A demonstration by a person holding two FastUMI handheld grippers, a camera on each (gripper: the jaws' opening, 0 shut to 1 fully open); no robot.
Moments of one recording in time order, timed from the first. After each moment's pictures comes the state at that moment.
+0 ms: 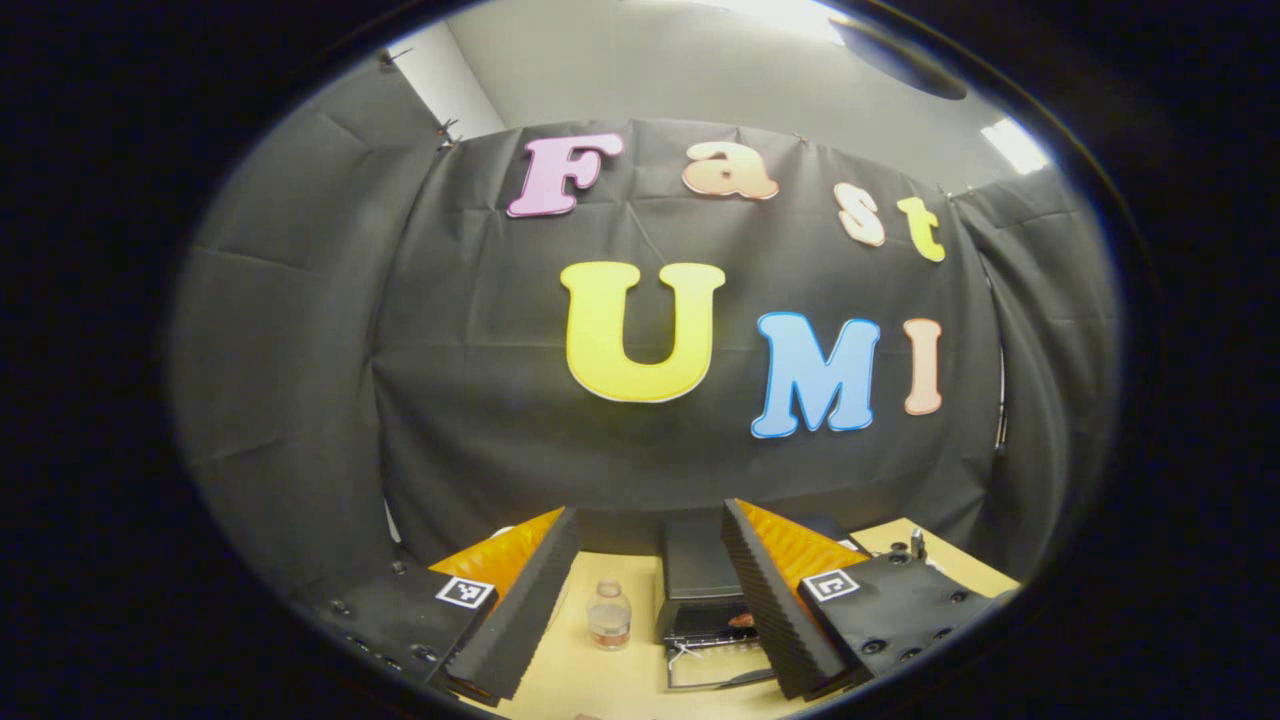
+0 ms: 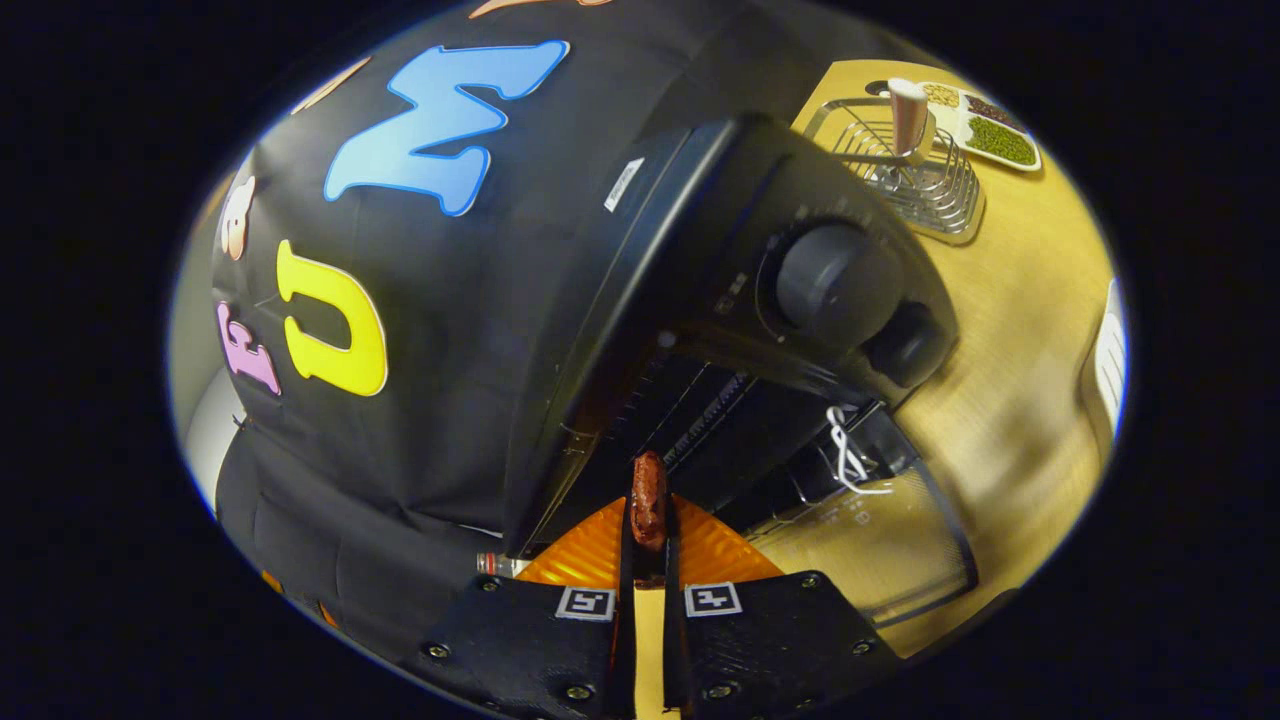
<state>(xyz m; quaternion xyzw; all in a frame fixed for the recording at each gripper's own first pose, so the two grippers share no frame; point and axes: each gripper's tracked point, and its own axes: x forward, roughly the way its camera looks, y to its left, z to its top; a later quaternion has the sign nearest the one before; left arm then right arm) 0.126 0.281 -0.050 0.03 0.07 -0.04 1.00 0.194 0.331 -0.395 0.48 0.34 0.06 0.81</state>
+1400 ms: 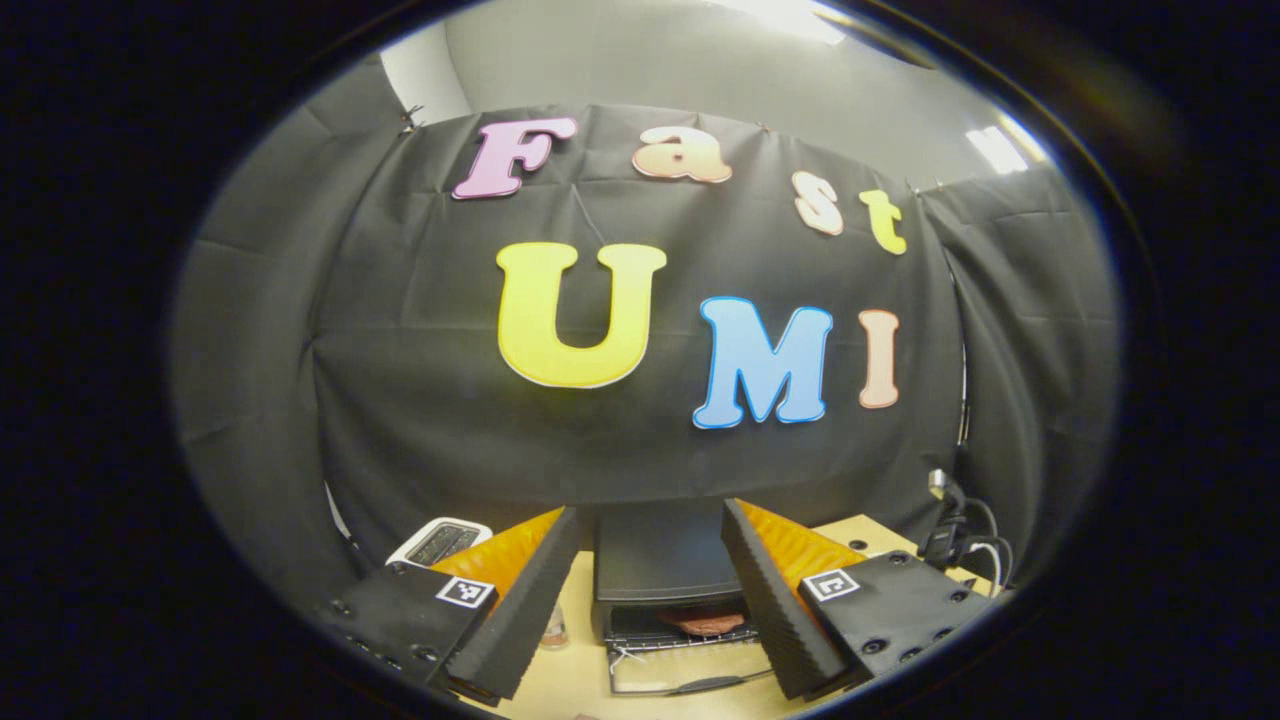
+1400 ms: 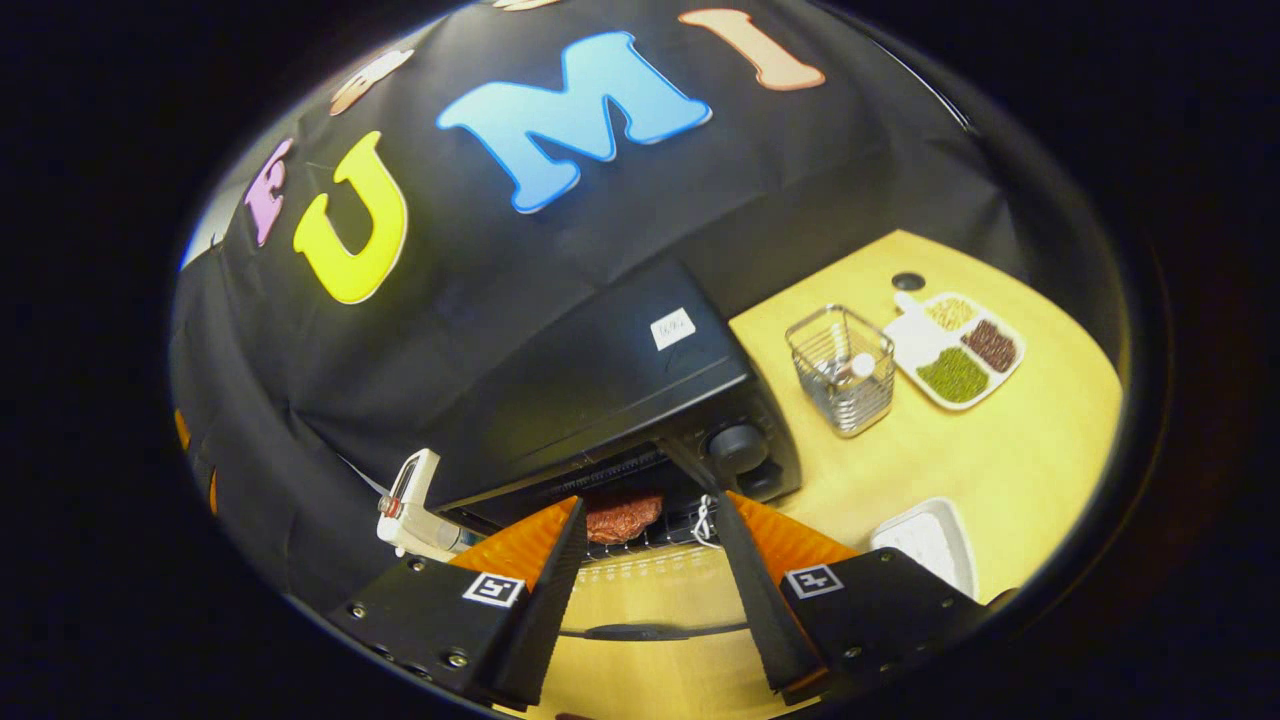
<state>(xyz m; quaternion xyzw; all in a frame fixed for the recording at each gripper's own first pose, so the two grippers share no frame) 0.140 0.188 -0.077 0.02 0.08 -0.11 0.99 0.128 0.230 -0.311 0.18 0.32 0.00 0.93</state>
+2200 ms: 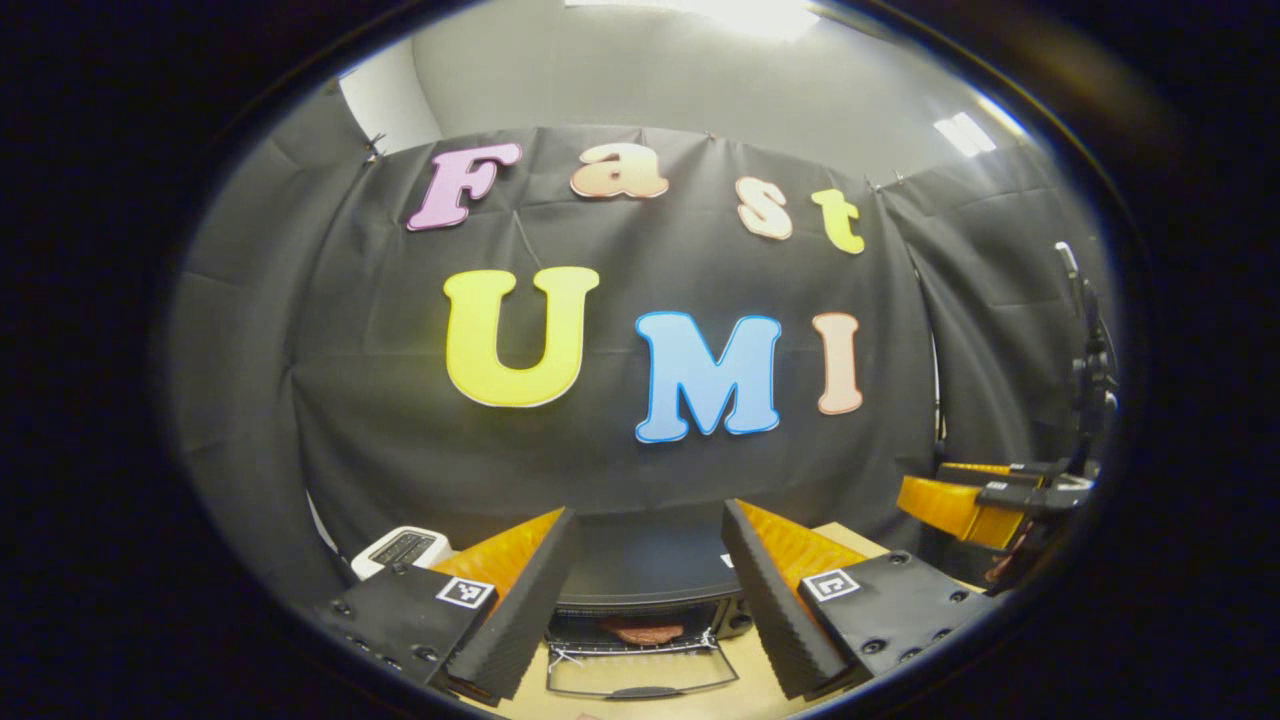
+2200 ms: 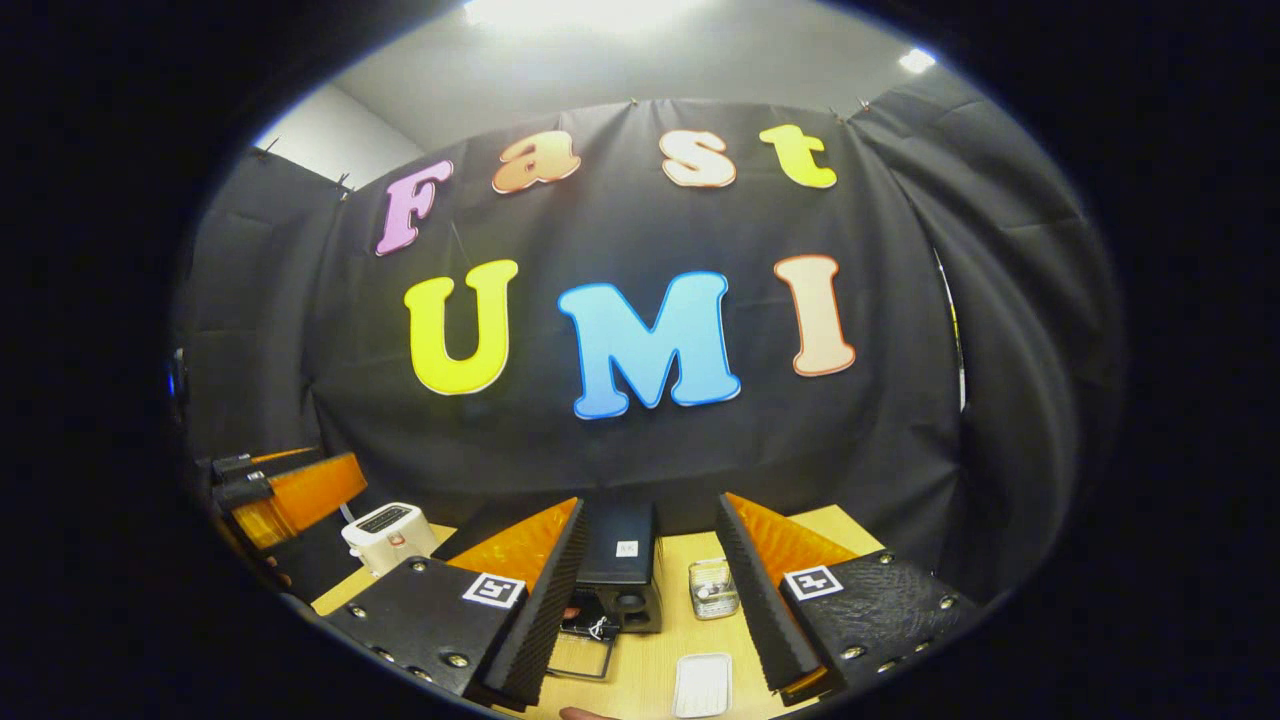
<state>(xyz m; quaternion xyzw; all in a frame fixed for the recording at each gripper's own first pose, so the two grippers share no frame) 0.107 0.083 -0.069 0.03 0.05 -0.13 0.99 0.062 0.166 -0.072 -0.01 0.05 0.01 1.00</state>
